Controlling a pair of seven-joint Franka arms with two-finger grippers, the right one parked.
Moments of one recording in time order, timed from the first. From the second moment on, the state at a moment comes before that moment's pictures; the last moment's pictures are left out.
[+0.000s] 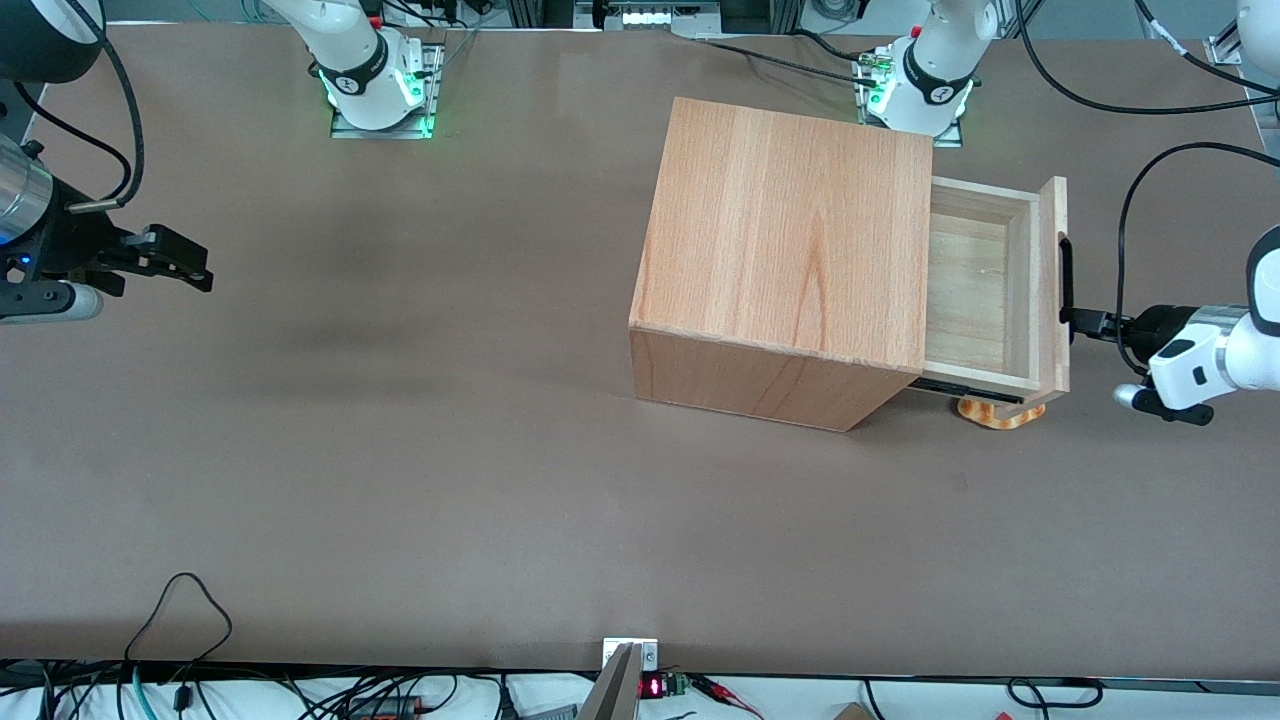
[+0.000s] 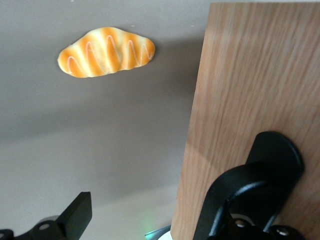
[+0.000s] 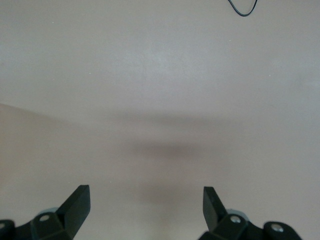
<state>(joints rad) 0.33 0.48 -0.11 -1.52 -0.11 1.48 0.37</state>
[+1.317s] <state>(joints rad) 0.41 0.52 -0.10 -1.46 -0.11 1.51 0.50</state>
